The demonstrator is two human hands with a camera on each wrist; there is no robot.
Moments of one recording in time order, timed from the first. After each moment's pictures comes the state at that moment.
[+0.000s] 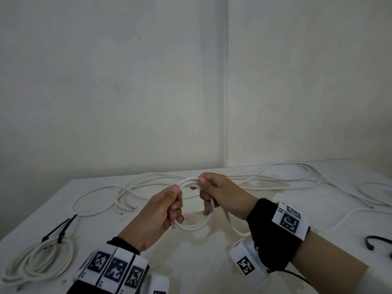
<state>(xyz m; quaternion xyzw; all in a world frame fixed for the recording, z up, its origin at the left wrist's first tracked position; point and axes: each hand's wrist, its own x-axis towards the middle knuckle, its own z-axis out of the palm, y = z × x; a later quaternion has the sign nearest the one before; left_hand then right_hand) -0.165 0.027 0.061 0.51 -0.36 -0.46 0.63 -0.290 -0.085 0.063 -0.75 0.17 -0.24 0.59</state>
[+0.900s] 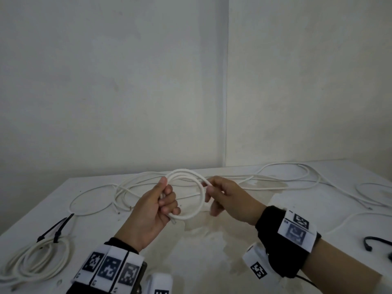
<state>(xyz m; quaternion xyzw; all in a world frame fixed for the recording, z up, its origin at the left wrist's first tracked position) -0.159 0.019 0.061 0.43 -0.26 -0.49 0.71 -0.305 -0.098 0.044 -0.79 0.19 -0.26 0.52</state>
